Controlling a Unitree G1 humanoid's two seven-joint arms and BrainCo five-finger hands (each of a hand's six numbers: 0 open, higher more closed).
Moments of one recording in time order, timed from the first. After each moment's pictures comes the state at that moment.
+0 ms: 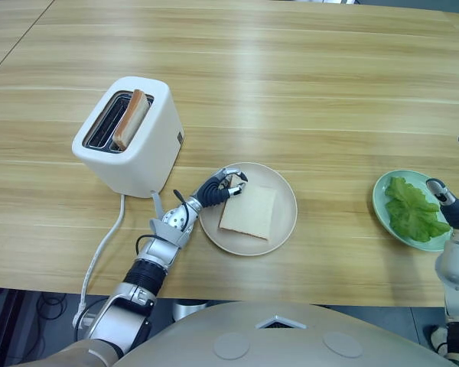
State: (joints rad) left arm -0.11 0.21 -0.29 0.44 0.18 -0.42 -0.22; right arm 0.33 -0.53 -0.43 0.17 -0.49 -0.54 -0.40
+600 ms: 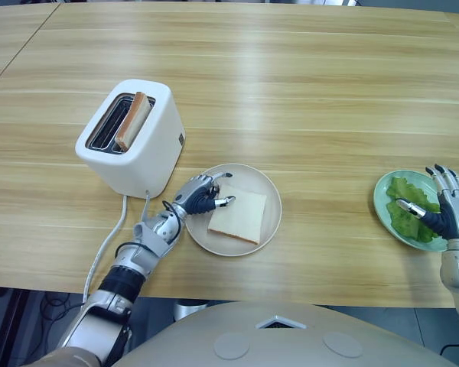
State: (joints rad) left arm 0.02 0.43 -0.32 0.18 0.70 -0.44 0.13; right arm 0.29 -0.73 -0.20 0.40 -0.80 -0.29 -0.45
